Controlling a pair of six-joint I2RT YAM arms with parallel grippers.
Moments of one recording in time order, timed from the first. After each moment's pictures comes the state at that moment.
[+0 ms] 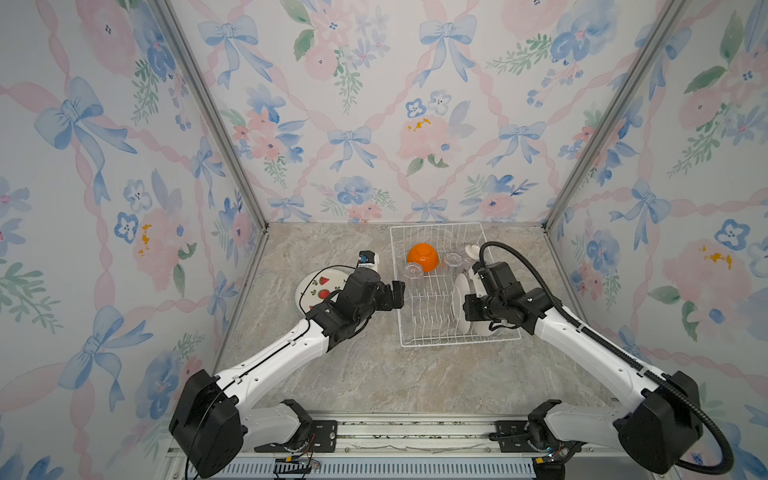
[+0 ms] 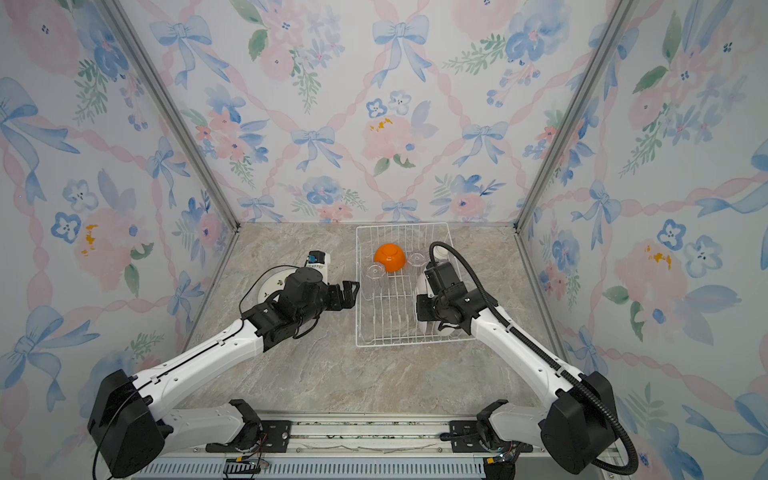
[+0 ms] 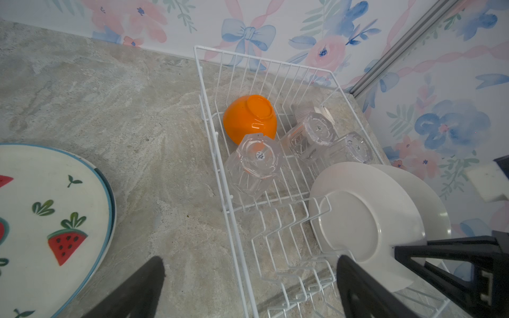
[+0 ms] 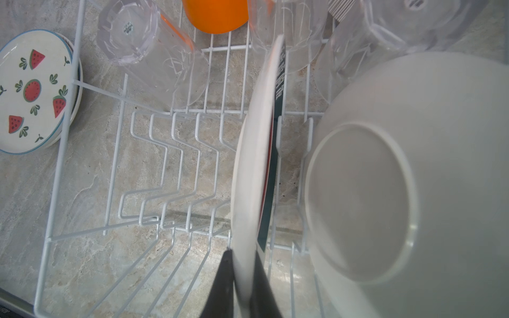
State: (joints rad) left arm -0.69 1.23 0.91 -0.22 -0.18 -0.55; right arm 0.52 1.27 1.02 -0.71 0.01 0.41
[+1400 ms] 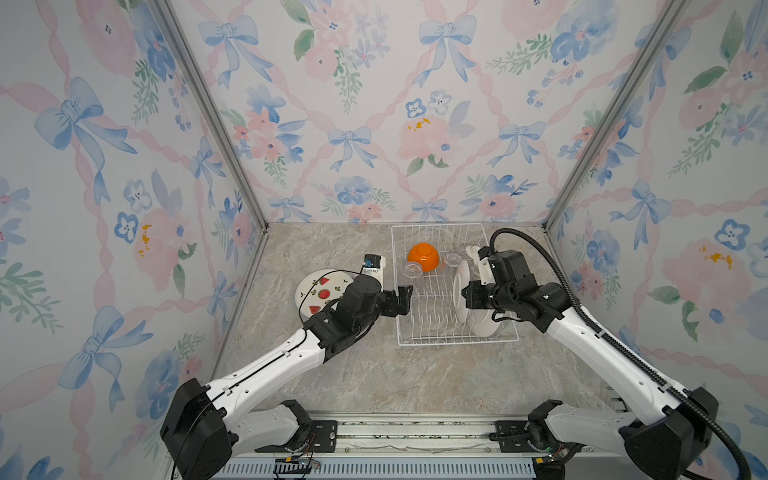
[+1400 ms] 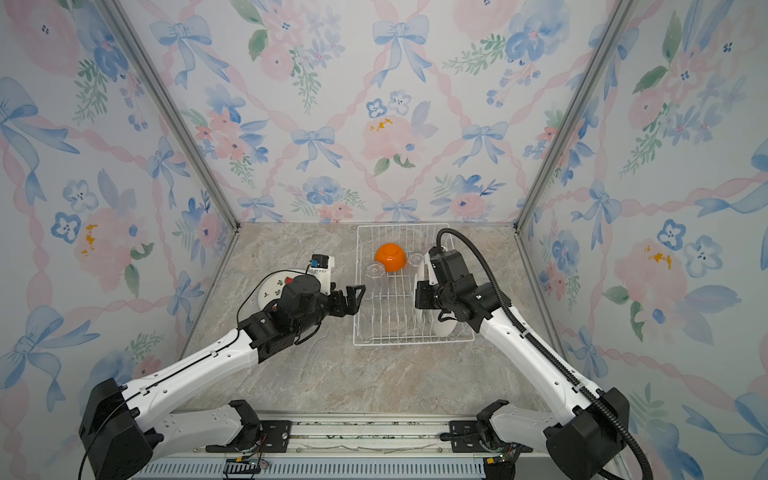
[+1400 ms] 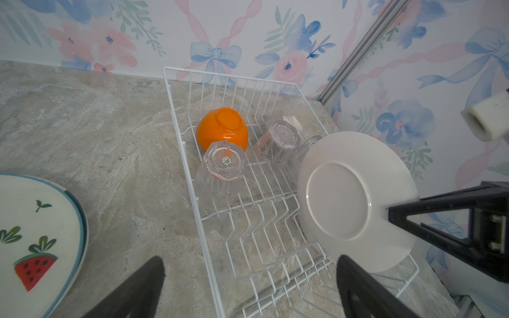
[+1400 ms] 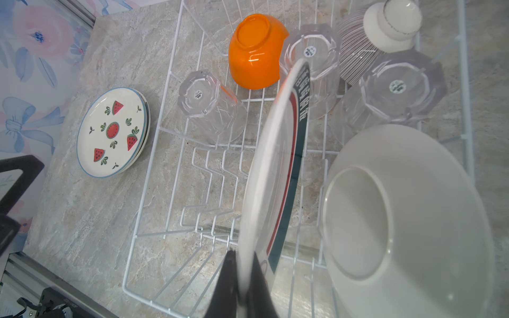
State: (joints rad) left arm -0.77 1.15 0.85 -0.11 -0.19 -0.49; right arm 0.52 1.21 1.14 -0.73 -0.04 0.45
